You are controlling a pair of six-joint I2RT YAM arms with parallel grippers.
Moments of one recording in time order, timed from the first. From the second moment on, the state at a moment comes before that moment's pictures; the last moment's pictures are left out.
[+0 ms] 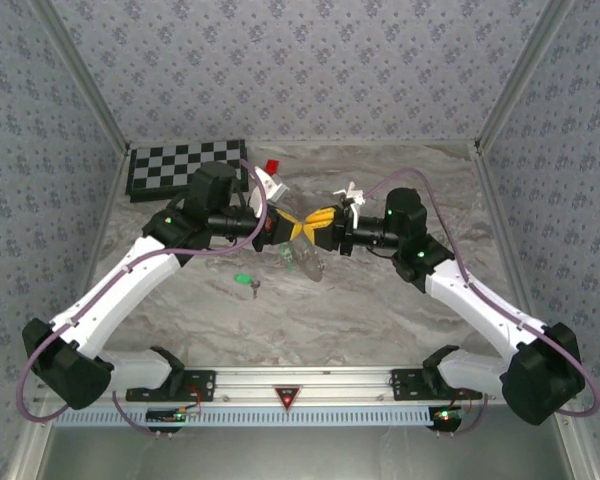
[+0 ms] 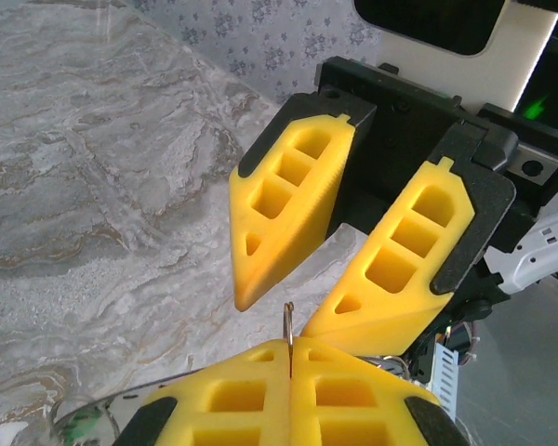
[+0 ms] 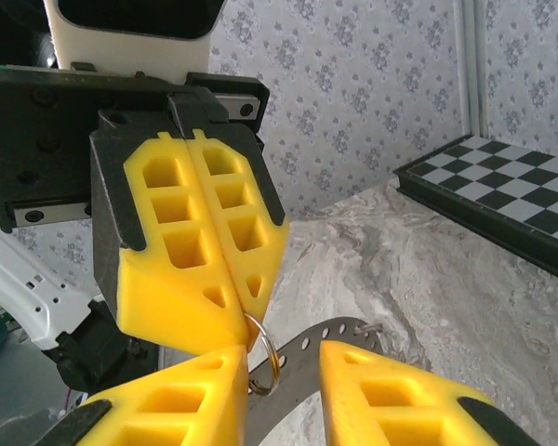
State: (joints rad) left arm -0.63 1.26 1.27 -0.54 0.67 -0.11; right arm 0.54 1.17 0.86 0.20 -0.80 0.19
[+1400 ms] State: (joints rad) left arm -0.62 1.11 0.96 0.02 0.59 -0.40; right arm 0.50 1.24 0.76 0.71 -0.85 0.58
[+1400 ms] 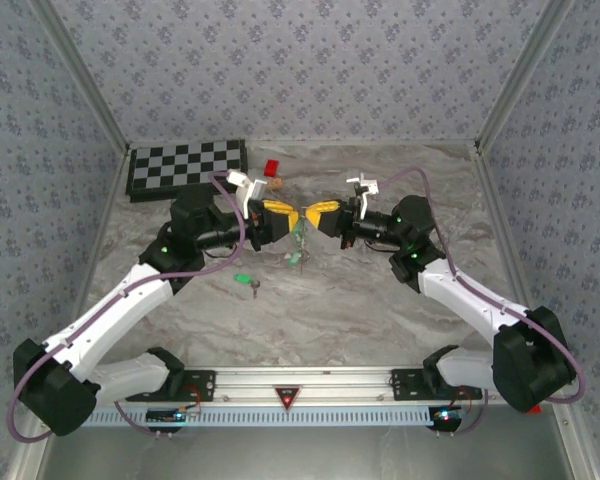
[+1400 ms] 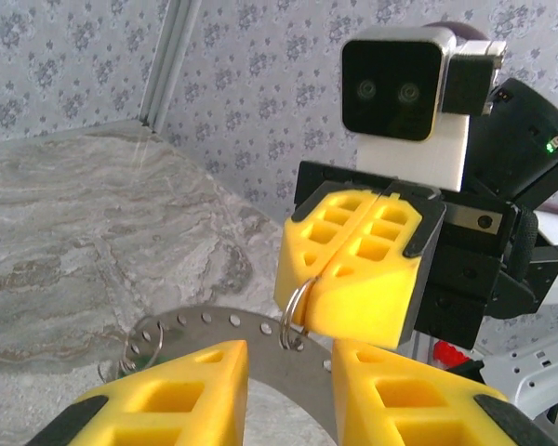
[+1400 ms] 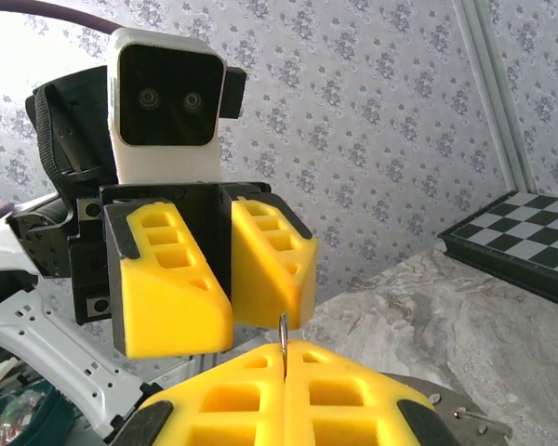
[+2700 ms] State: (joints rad) left arm -0.60 1.15 0.99 0.02 0.67 -0.41; right arm 0.51 1.25 0.76 0.72 -0.86 0.59
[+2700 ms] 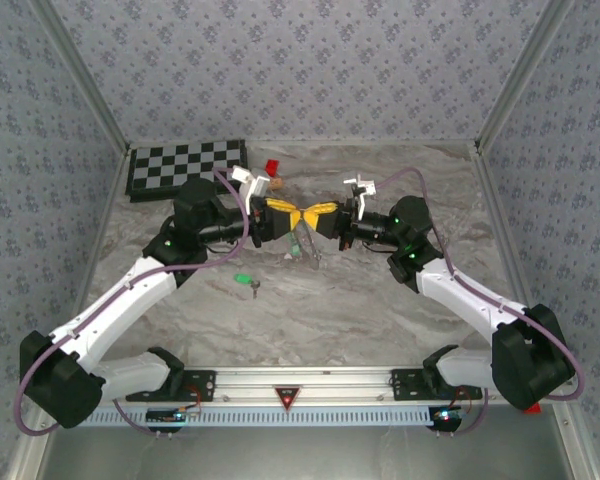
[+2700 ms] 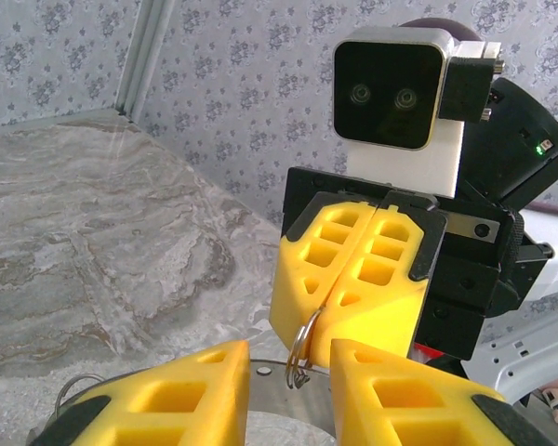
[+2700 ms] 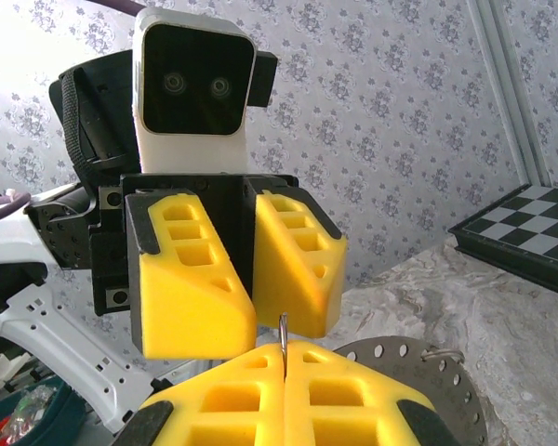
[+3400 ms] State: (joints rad) left arm -0.60 1.18 1.01 0.01 0.71 -0.40; right arm 0.51 1.26 0.76 0.74 -0.86 0.59
